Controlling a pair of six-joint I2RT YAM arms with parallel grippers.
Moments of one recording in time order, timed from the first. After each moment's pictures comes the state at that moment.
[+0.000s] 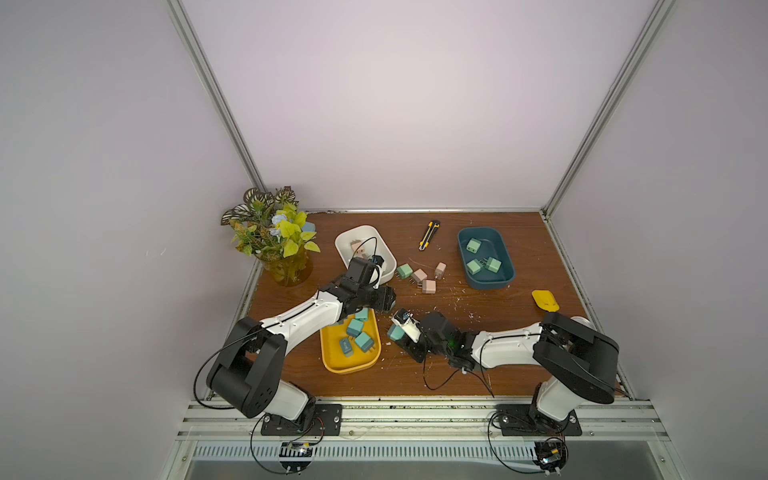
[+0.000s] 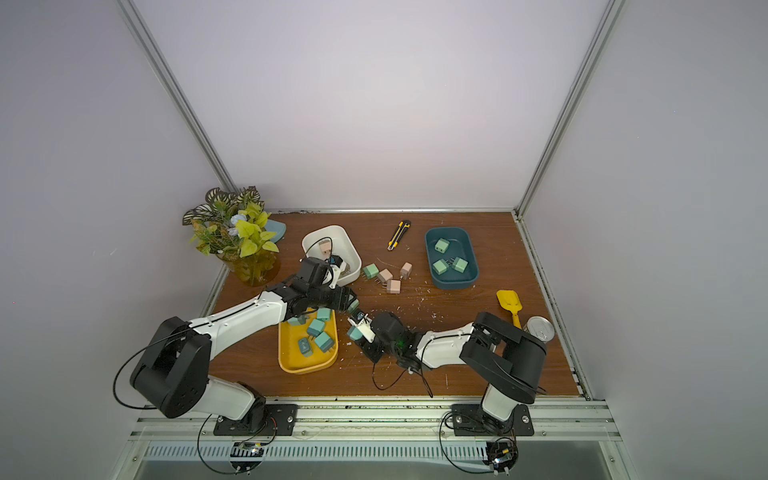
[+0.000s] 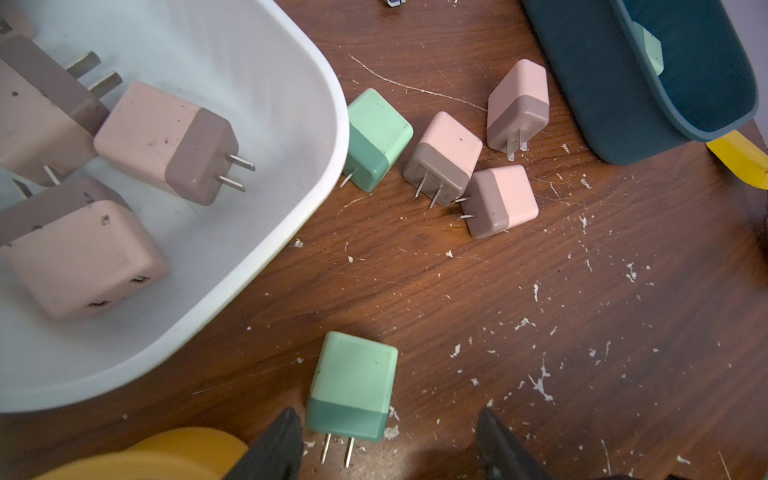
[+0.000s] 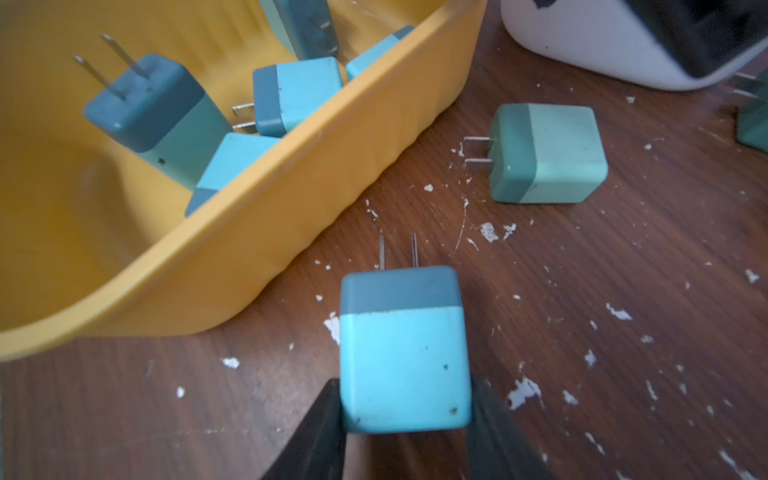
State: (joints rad) left arm -0.50 1.47 0.84 -0.21 0.20 -0.26; right arm 1.07 1.63 0.61 0.39 0.04 0.09
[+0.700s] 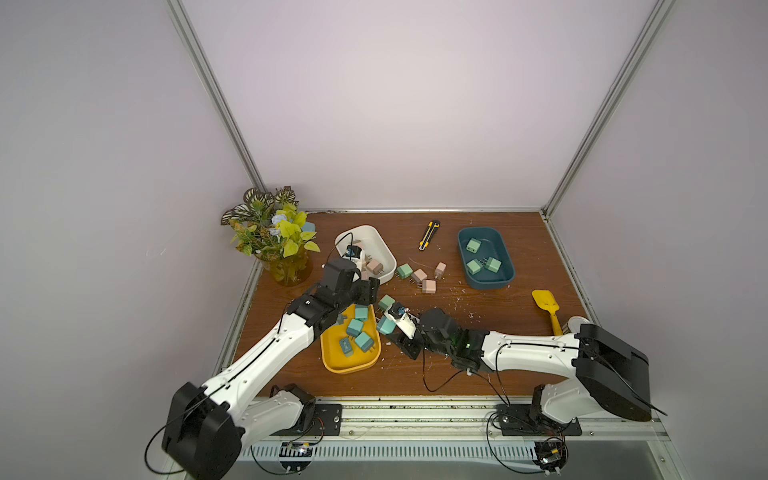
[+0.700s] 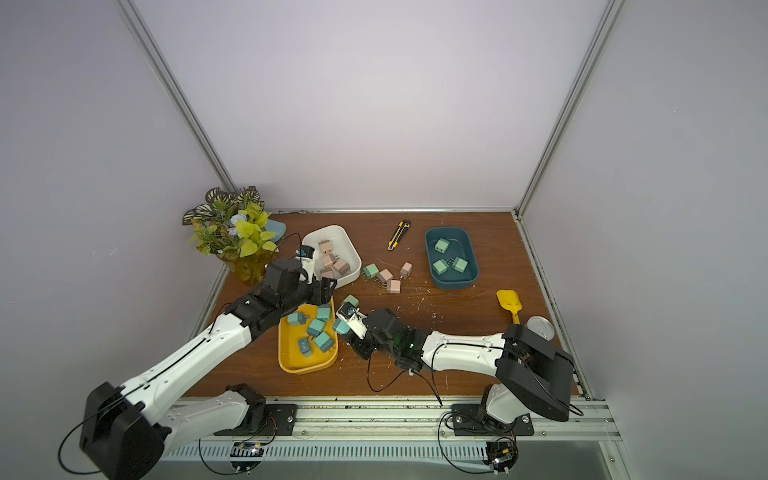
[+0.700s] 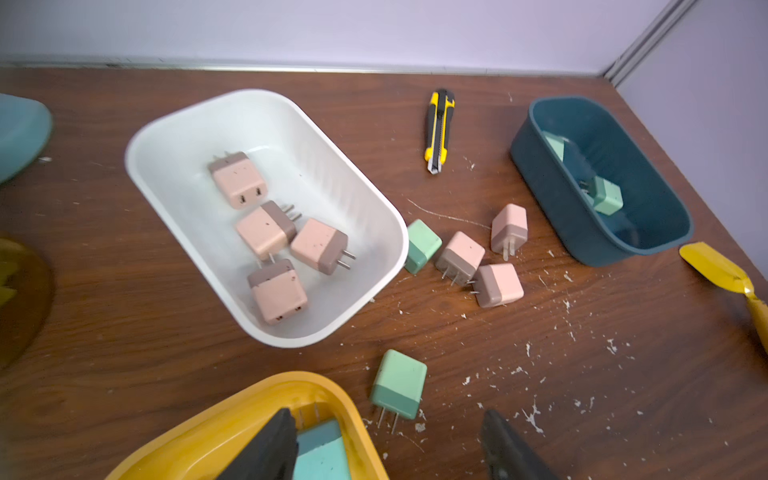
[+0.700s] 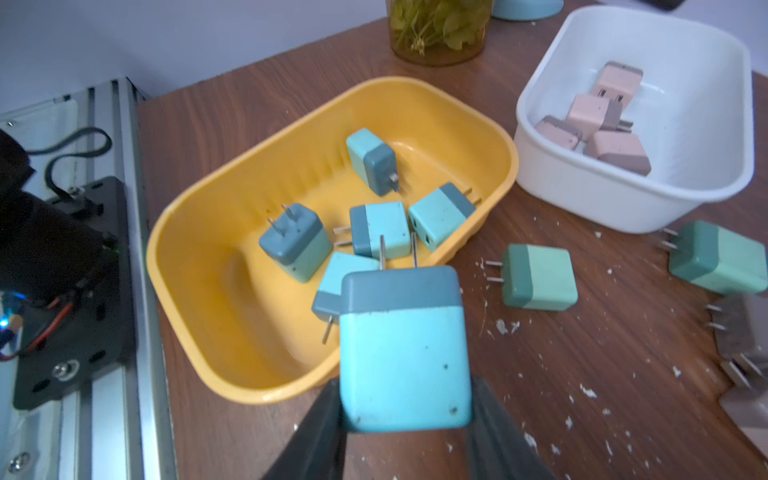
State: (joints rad) left arm -0.50 1.06 0.80 -0.34 -0.06 -0.30; right arm 1.13 1.49 0.73 0.27 0.07 0.07
